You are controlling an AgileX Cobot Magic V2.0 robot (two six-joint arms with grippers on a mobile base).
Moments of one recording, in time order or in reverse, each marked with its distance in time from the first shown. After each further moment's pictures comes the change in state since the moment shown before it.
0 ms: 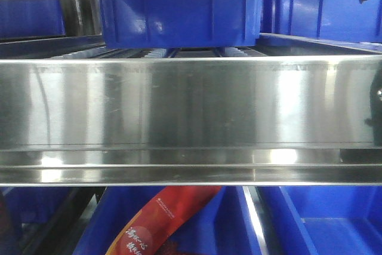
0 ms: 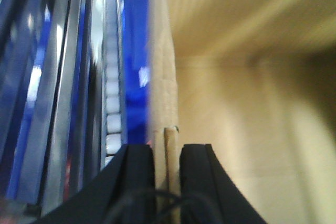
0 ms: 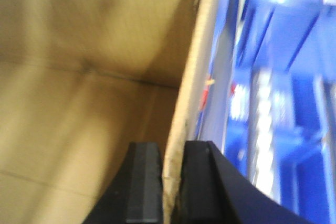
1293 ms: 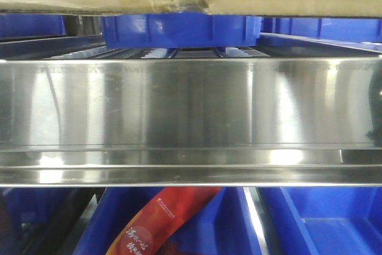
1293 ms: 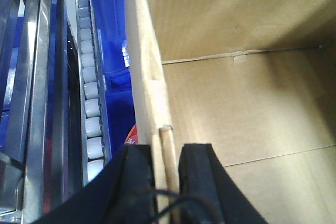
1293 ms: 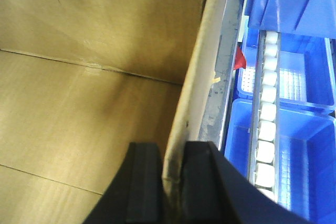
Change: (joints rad) left arm -0.205 -0.165 0.199 0.095 0.012 -0.065; right arm 0.002 -0.237 0.295 0.055 -0.068 0.005
